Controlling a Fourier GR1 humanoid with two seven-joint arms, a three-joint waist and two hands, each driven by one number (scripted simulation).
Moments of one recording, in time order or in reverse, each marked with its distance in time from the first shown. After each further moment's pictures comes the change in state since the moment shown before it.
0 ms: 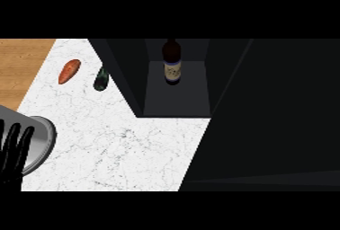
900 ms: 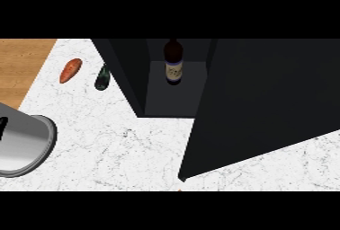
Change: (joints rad) left arm -0.001 0.067 0.188 0.068 0.128 -0.186 0.081; right arm -0.259 -0.128 0.163 0.069 0.179 -0.396 -0.040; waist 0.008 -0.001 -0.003
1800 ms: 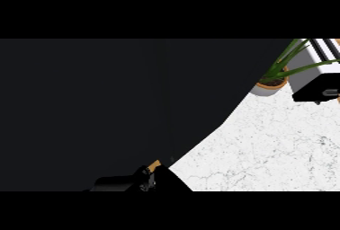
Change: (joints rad) left arm -0.091 -0.054 -0.022 -0.003 0.001 0.012 0.079; right arm -0.524 0.046 -0.091 0.299 -0.201 -0.238 0.008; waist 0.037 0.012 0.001
